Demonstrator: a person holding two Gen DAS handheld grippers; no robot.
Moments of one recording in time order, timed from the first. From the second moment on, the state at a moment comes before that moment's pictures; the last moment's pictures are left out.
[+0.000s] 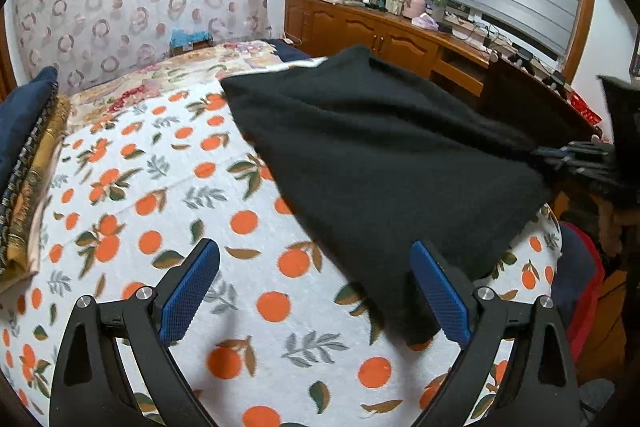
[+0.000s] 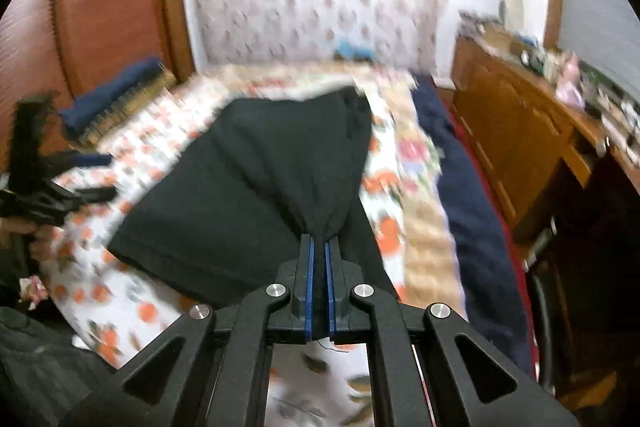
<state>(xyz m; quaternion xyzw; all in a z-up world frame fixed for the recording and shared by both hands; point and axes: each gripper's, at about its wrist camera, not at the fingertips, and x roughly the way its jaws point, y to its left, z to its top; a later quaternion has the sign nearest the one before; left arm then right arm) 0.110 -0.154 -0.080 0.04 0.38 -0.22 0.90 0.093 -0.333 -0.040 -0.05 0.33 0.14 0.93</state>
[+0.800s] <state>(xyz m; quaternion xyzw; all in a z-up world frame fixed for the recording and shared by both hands) 0.085 -0.184 -0.102 0.04 0.43 -0.29 0.86 0.123 -0.346 -0.078 -0.02 0.34 0.12 0.93</state>
